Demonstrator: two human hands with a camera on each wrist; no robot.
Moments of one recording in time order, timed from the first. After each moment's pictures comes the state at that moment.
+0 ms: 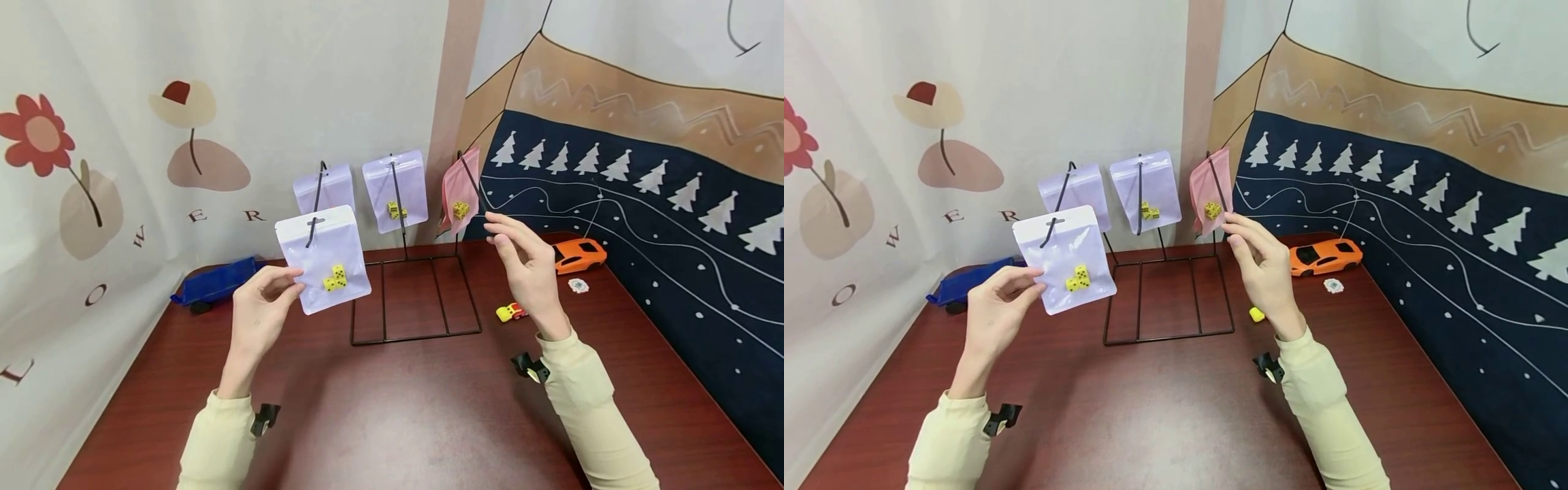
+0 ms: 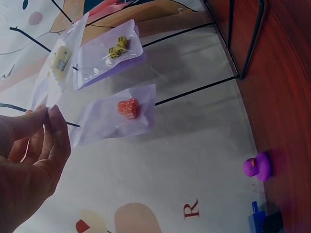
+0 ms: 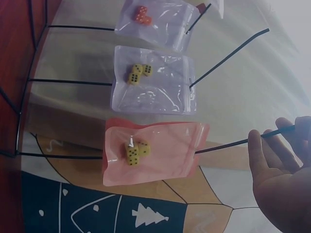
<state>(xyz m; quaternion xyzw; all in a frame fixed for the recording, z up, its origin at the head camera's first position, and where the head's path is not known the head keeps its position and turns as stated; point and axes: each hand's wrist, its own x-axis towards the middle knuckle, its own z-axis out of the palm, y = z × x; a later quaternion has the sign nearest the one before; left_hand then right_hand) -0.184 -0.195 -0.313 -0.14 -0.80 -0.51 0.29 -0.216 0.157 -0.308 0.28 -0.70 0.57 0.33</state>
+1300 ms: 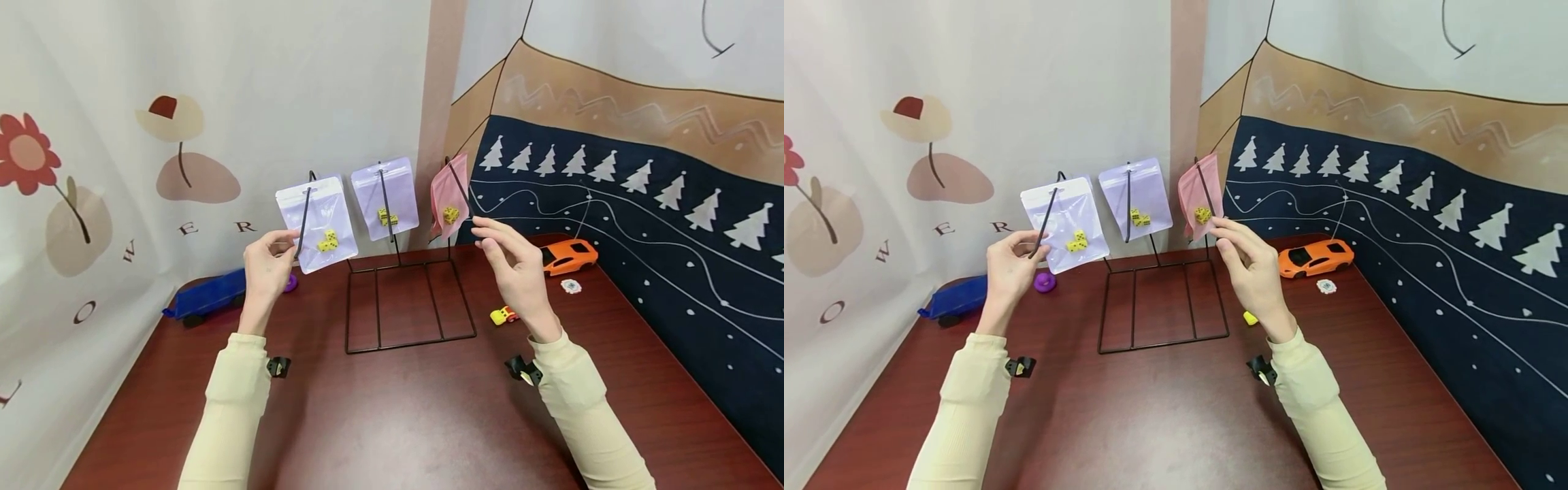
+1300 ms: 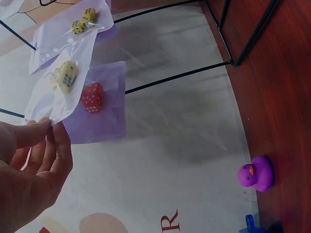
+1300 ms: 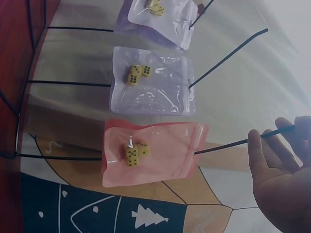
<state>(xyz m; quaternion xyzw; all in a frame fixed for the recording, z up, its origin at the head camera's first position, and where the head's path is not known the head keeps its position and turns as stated) -0.292 -0.204 -0.326 -0.05 -0.82 -0.48 0.29 -0.236 0.168 -0.329 0.30 -0.69 0.57 0.33</state>
